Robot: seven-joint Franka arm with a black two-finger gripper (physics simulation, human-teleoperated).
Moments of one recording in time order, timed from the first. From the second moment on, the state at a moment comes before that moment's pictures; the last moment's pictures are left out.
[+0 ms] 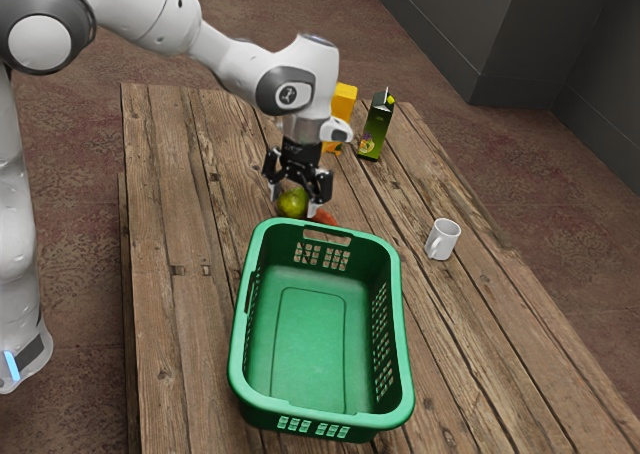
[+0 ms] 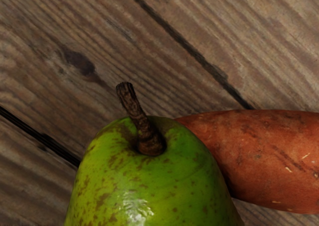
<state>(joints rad) 0.15 -0.05 0.09 -2.16 -0.20 2.07 -0.32</state>
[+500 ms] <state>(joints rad) 0.15 -0.16 0.09 -2.18 -0.21 2.10 -0.35</state>
